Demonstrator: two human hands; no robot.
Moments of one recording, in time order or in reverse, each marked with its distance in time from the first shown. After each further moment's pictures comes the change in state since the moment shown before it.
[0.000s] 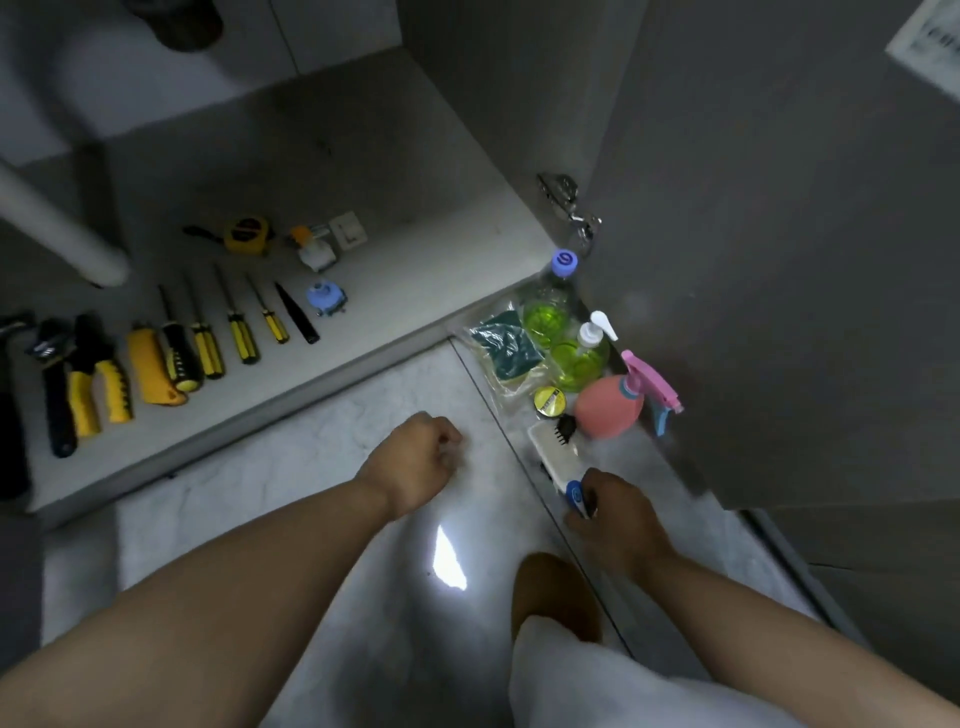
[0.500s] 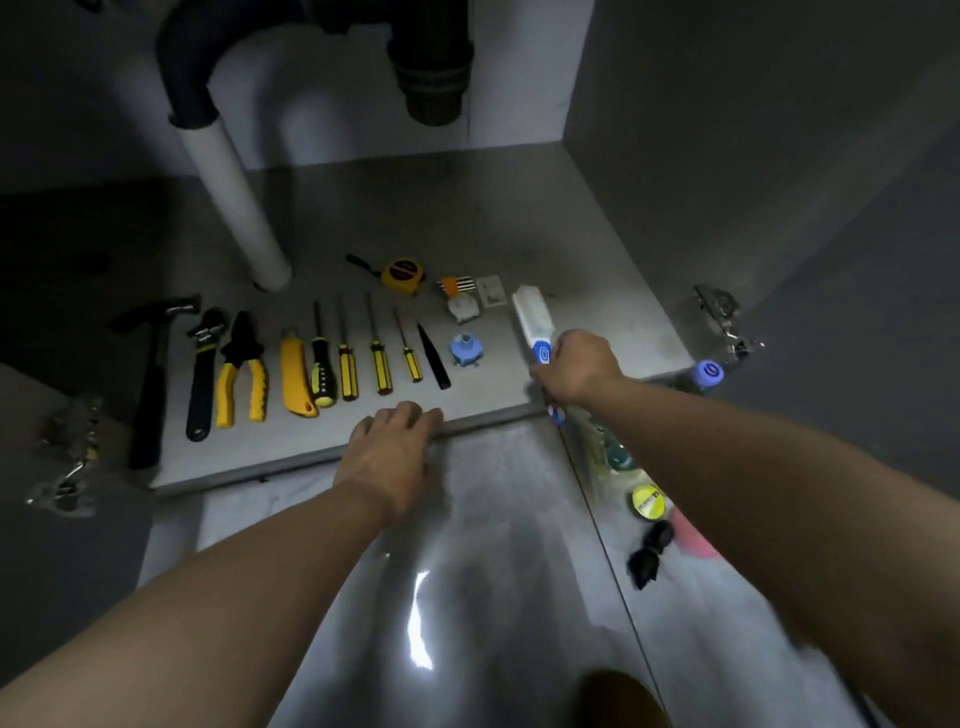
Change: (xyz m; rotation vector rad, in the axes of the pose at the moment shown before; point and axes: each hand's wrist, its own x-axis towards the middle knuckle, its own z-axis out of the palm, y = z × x) left_hand -0.019 -0.119 -0.082 0.322 0.343 -0.127; right_hand 0.154 -0.295 -0.052 -0.100 0.072 -0.165
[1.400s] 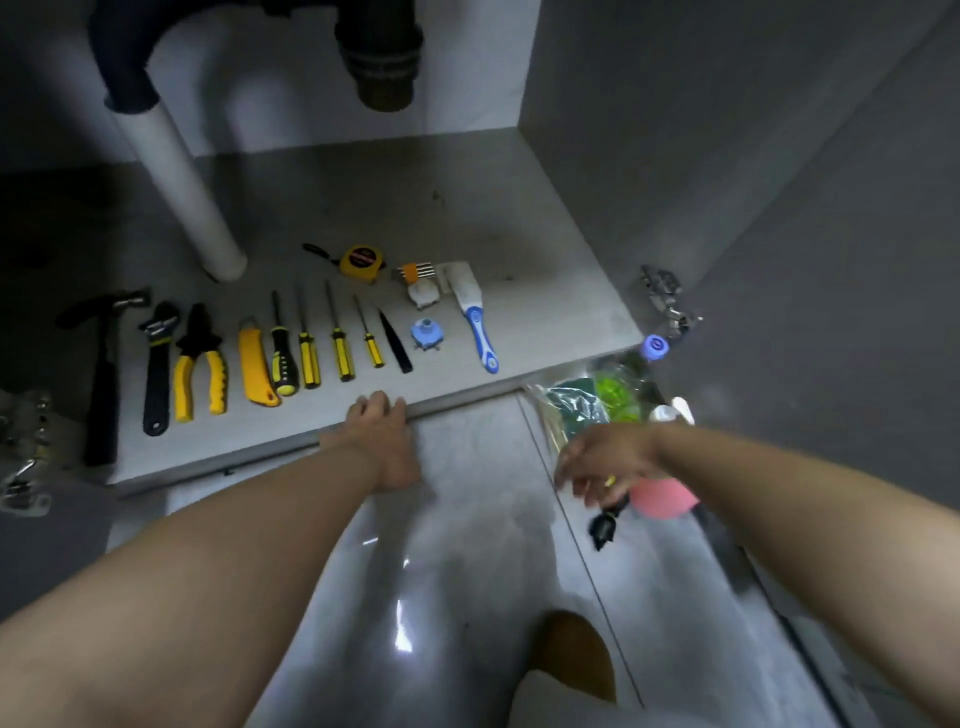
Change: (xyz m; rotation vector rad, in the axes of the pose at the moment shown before) left_hand 0.004 0.032 -0.027 0.020 -0.412 -0.122; right_hand -0.079 0.101 -0.025 0.009 -0.796 0.203
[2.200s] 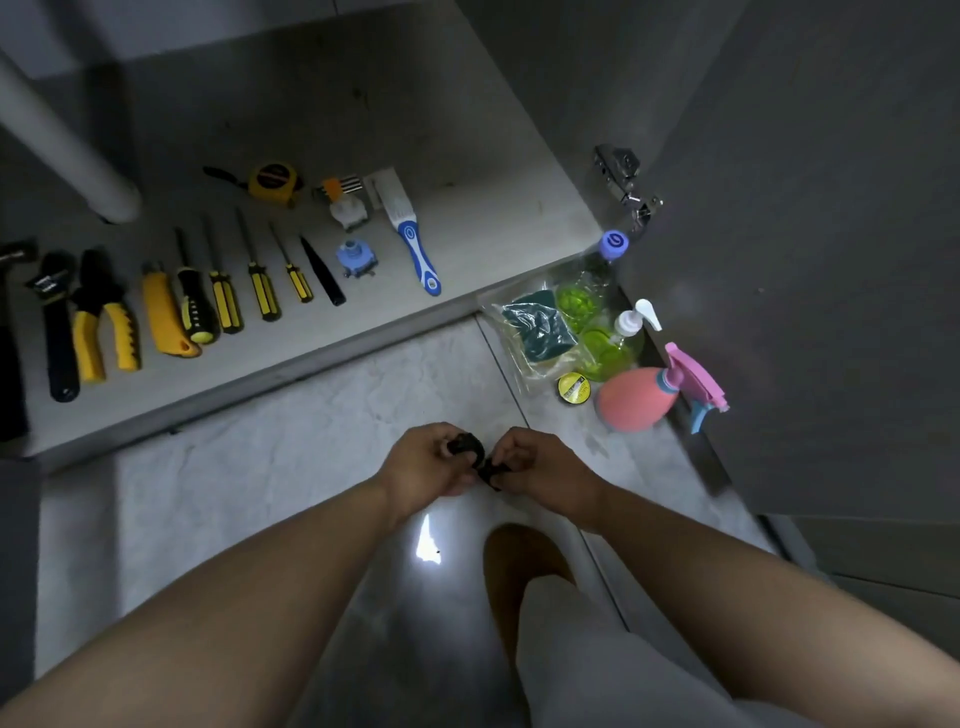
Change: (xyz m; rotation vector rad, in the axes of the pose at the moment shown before) left_hand -0.022 0.093 0.098 -1.126 -0.175 0.051; right_hand 0.041 0.078 0.128 0.682 0.244 -0.463
